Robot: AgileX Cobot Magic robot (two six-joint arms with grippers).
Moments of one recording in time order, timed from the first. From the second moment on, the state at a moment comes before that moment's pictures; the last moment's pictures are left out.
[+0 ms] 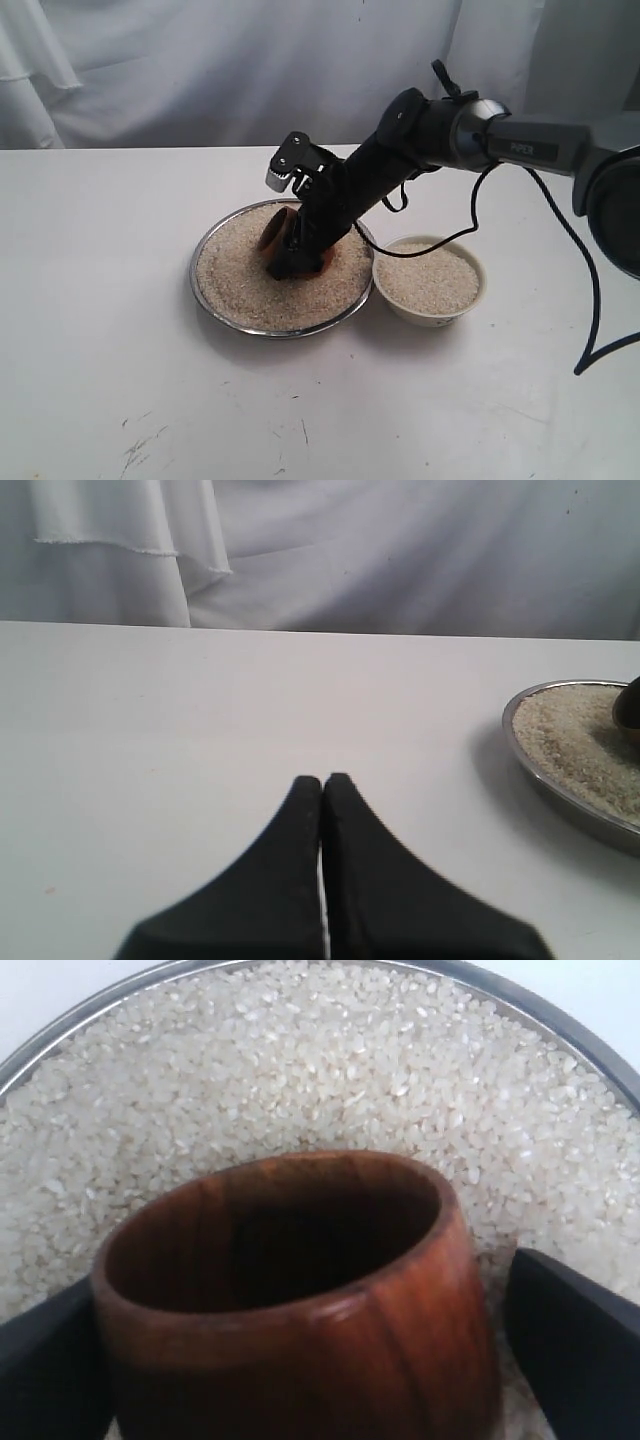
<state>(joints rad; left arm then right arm) 0.01 0.01 0.00 -0.04 0.29 0.01 0.56 2.38 -1.83 0.72 0.83 -1.26</state>
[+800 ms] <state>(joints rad) 0.01 0.01 0.00 -0.04 0.29 0.01 0.56 2.38 -1.77 0.77 0.80 -1.29</state>
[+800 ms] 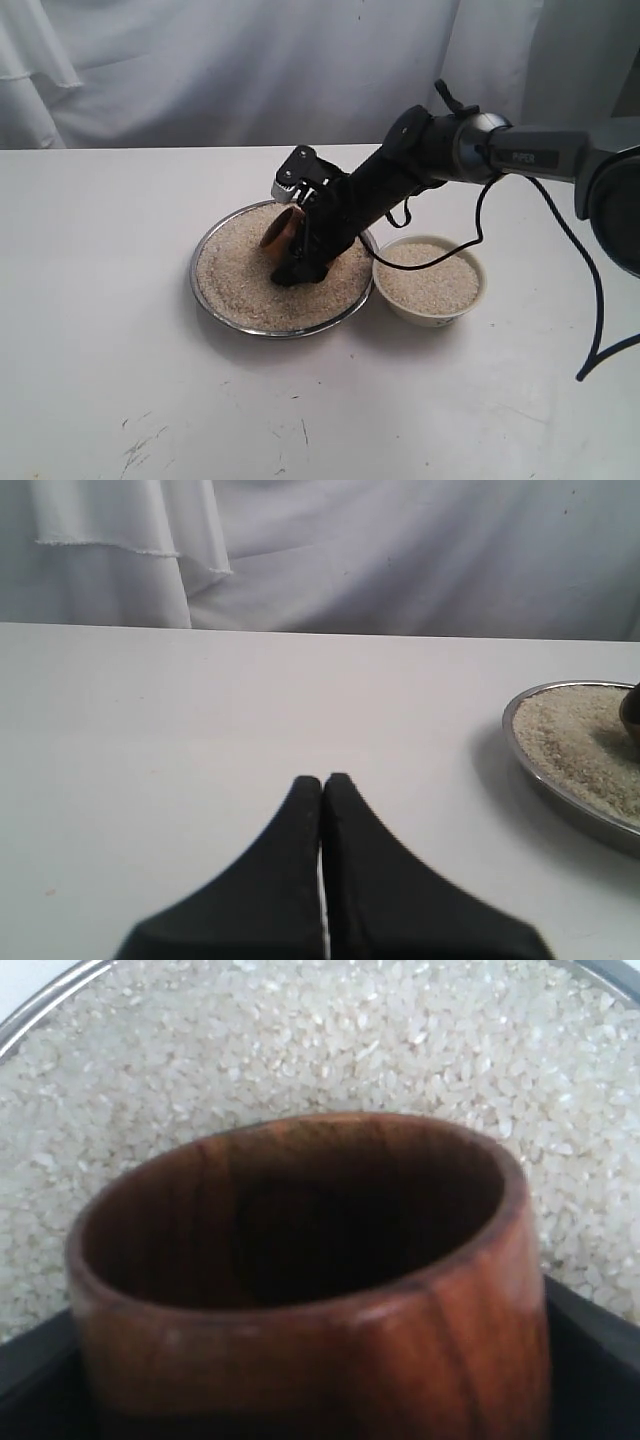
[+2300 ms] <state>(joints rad) 0.01 0.01 0.00 -0.04 0.29 0.01 0.79 2.34 -1.92 -0.75 0.66 -0.83</state>
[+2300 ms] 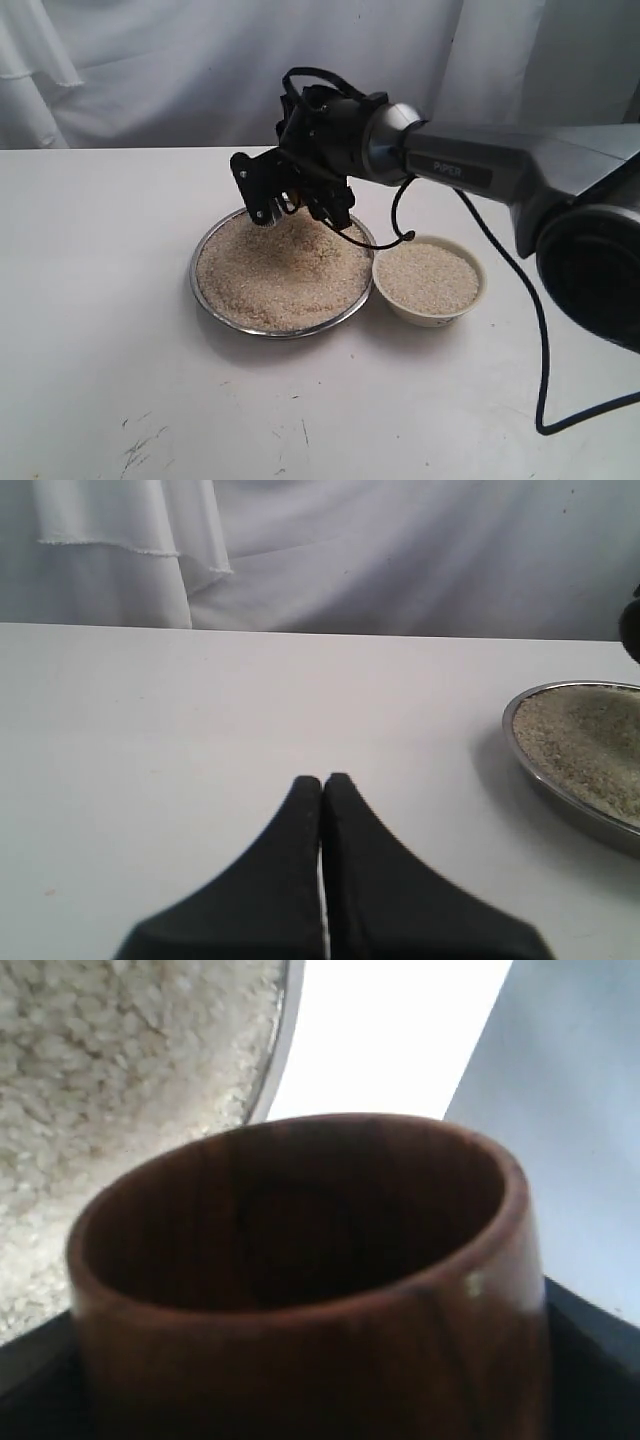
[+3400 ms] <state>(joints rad) 0.01 0.01 0.00 -0.04 0.29 0.01 0.79 2.45 -1.93 -0.21 0.57 -1.62</state>
